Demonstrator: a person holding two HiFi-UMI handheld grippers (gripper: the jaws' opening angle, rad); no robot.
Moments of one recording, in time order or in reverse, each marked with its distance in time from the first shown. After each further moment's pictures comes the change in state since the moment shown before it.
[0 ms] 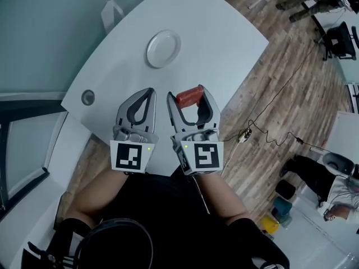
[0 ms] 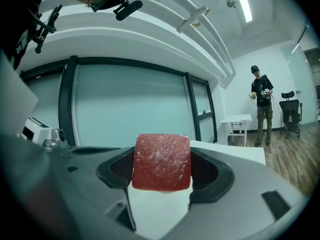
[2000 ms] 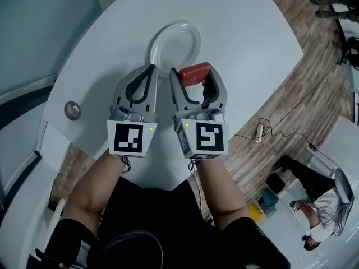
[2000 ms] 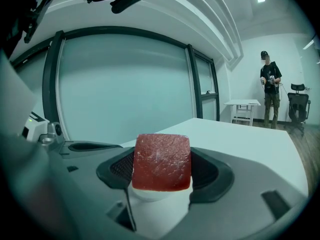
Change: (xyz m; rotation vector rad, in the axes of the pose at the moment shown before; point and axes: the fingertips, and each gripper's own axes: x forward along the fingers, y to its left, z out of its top) left arm 0.120 0.087 -0.105 -0.083 0.157 0.067; right arm 0.155 -0.041 -0.096 -0.029 0.202 0.015
